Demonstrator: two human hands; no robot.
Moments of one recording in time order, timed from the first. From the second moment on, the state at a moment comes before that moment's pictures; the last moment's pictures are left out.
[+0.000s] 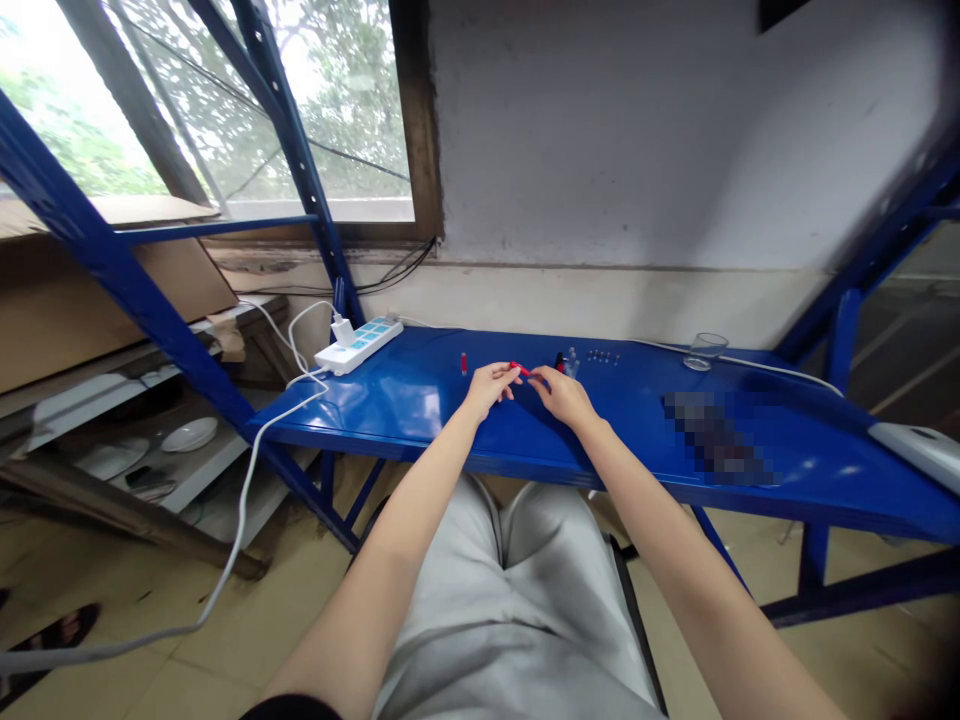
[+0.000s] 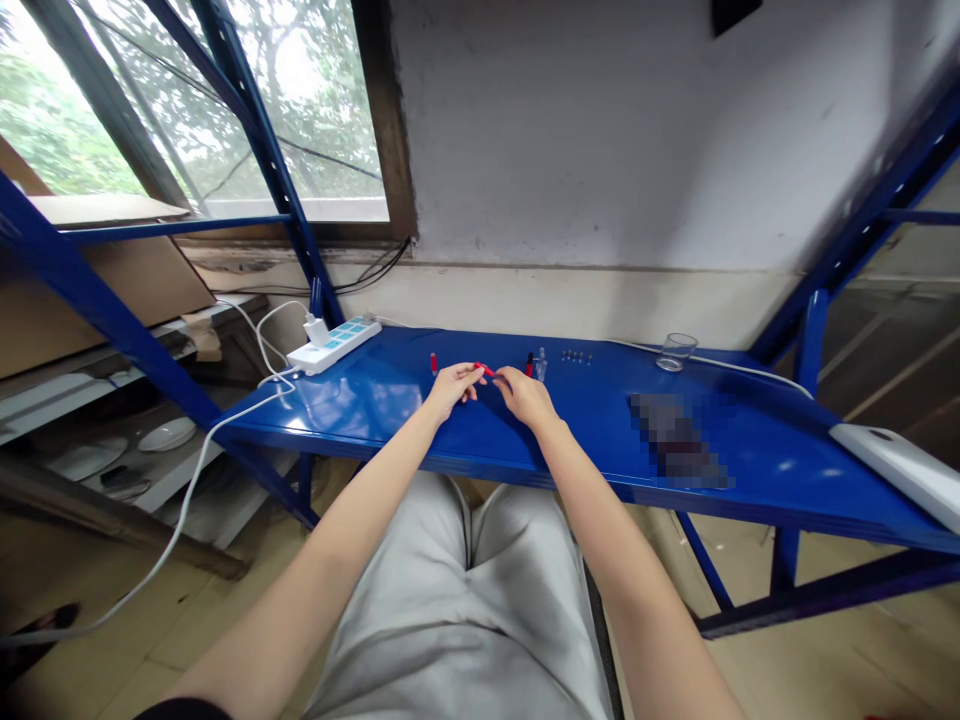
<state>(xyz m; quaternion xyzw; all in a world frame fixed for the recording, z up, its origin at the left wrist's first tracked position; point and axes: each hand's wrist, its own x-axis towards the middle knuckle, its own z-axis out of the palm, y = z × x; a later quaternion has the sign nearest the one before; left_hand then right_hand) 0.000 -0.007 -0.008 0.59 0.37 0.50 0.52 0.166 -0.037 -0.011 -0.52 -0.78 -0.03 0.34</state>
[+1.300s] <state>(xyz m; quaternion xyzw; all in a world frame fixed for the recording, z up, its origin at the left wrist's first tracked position) 0.081 0.001 -0.010 0.76 0.50 0.37 0.21 0.207 -0.034 -0.013 -0.79 -0.56 0.02 0.23</state>
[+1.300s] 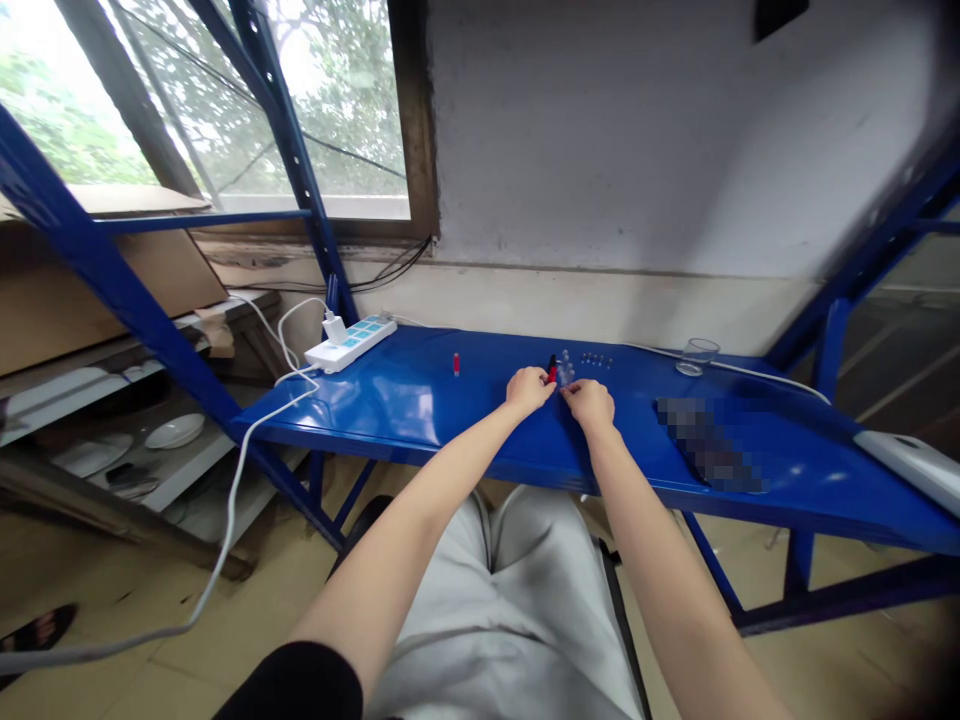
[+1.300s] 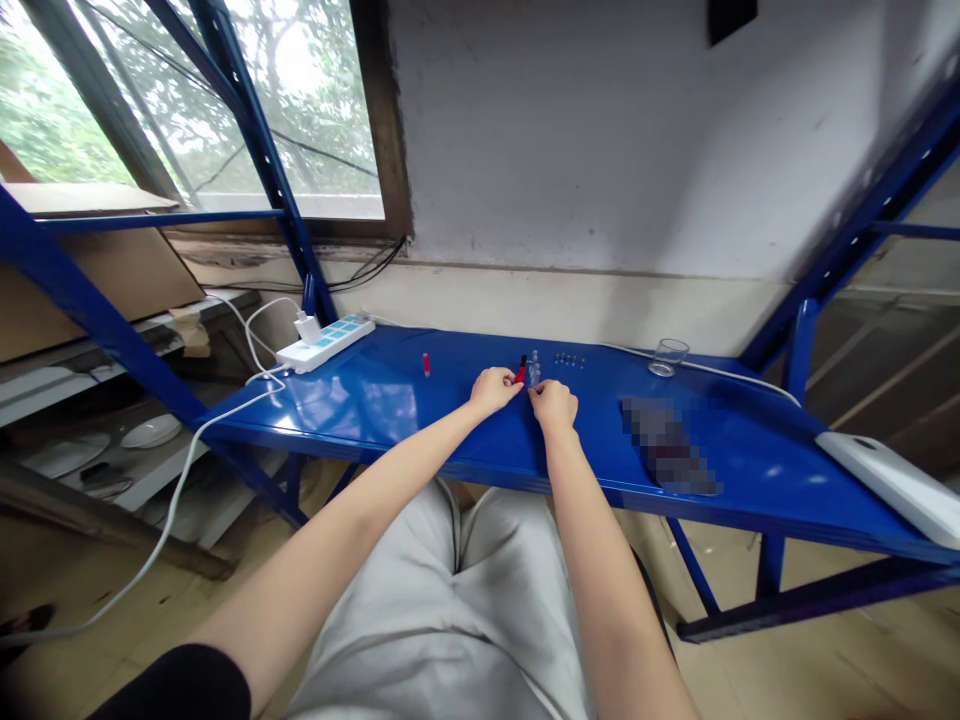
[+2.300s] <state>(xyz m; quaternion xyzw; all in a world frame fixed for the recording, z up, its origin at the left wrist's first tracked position) -0.040 0.010 0.055 0.78 0.53 0.29 -0.13 0.193 -0.049 -0.003 -0.68 -0.56 -0.11 0.46</state>
